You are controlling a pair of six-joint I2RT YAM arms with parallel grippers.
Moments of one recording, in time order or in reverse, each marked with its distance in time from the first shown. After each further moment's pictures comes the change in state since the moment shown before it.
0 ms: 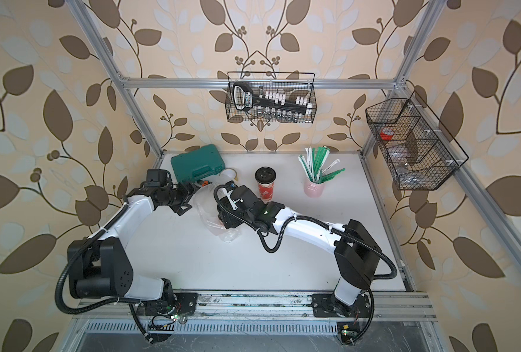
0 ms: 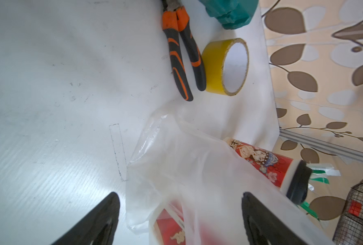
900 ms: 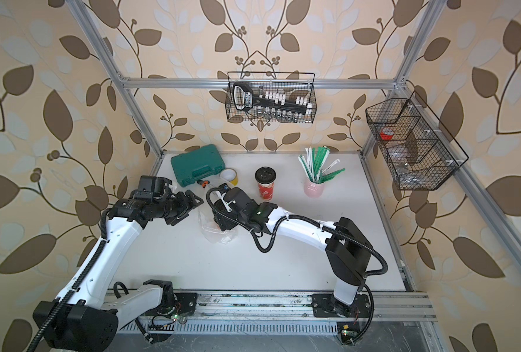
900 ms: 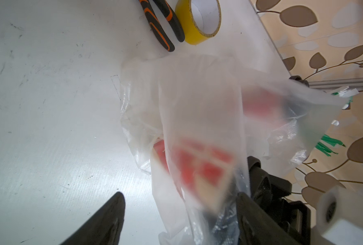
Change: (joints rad) left arm -0.173 -0.284 0.029 -0.306 -0.120 0.125; right arm 0.028 0.072 0.066 -0.021 0.009 -0.028
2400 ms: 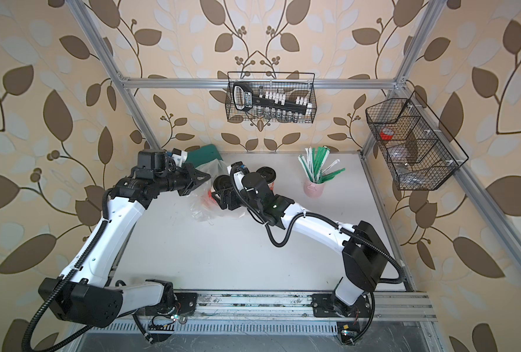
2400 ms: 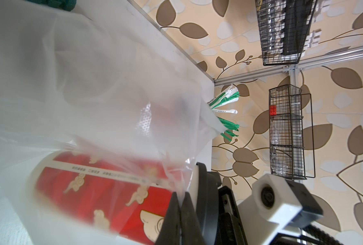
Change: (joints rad) left arm -0.043 0.151 0.267 0.216 0.247 -0.122; right arm -0.114 -0.116 -0.089 0.349 -0.156 0.193
